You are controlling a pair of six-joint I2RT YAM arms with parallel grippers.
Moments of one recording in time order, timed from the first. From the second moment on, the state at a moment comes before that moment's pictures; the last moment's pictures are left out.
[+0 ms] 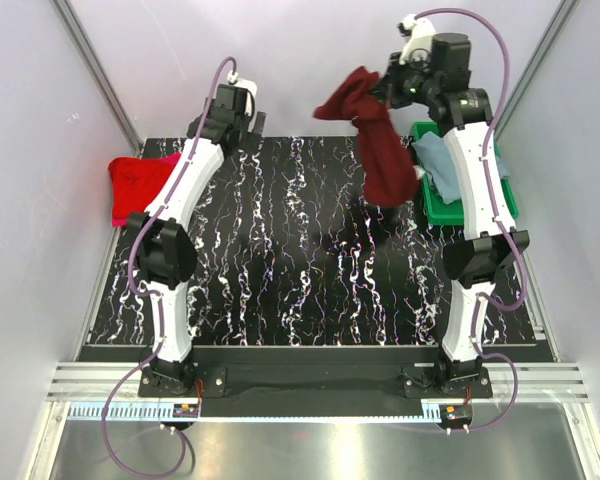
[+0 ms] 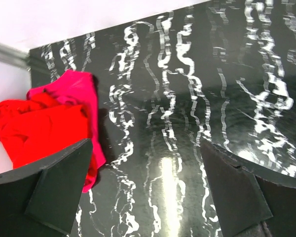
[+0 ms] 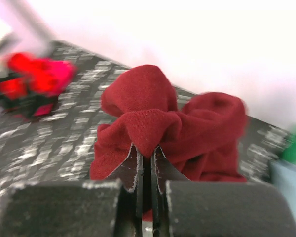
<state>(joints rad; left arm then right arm) -0.30 2.08 2.14 -0.73 -0.33 0.08 0.17 2.06 2.52 -0.76 -0.36 0.04</state>
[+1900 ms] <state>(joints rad) -0.38 1.95 1.83 -0.81 -0.17 0.06 -0.07 2.40 2.03 -0.54 -0.40 0.09</state>
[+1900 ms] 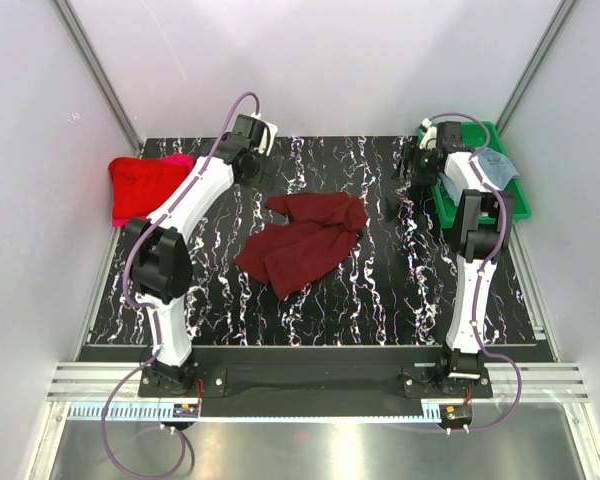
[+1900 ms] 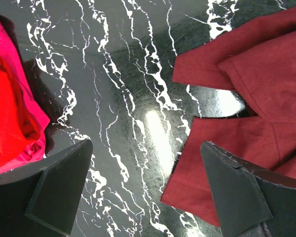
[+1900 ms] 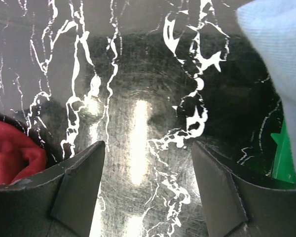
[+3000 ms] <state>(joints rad) -0.40 1.94 1.86 -0.78 -0.23 0.05 0.08 2.24 2.18 -0.54 -0.52 0.12</state>
